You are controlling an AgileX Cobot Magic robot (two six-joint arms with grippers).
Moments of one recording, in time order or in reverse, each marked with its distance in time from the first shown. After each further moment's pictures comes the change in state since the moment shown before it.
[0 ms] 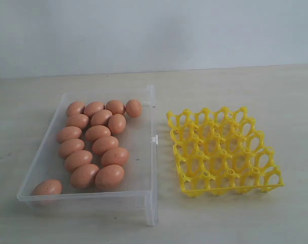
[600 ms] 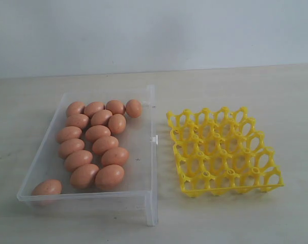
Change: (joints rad) left arm 0.000 0.000 0.000 0.000 0.000 0.000; right arm 0.000 0.000 -0.023 0.000 -0.001 0.000
